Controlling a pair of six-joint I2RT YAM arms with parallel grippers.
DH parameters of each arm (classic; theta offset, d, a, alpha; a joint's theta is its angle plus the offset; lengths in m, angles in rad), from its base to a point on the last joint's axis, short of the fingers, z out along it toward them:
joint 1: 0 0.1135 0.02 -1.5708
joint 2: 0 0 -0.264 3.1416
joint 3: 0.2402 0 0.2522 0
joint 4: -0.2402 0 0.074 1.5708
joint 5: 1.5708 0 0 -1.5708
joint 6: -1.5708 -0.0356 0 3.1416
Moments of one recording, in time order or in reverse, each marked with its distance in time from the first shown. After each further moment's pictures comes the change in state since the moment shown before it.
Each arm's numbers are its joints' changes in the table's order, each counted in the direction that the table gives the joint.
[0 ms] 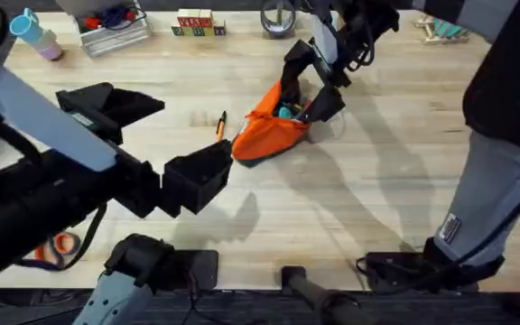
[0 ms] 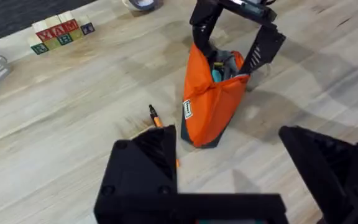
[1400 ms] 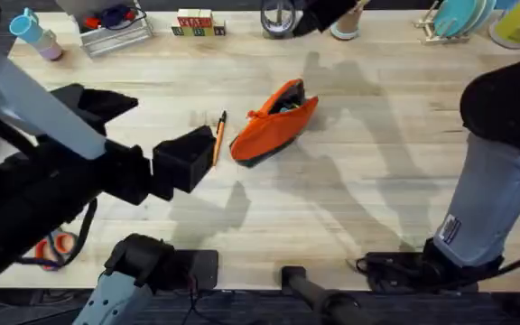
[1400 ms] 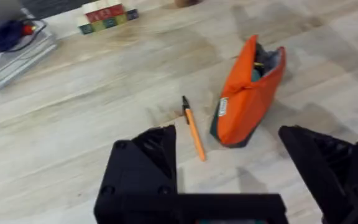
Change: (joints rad) left arm 0.000 0.000 0.000 0.000 -0.181 0.061; right arm 0.020 -0.004 0.794 -0.398 0.145 -0.720
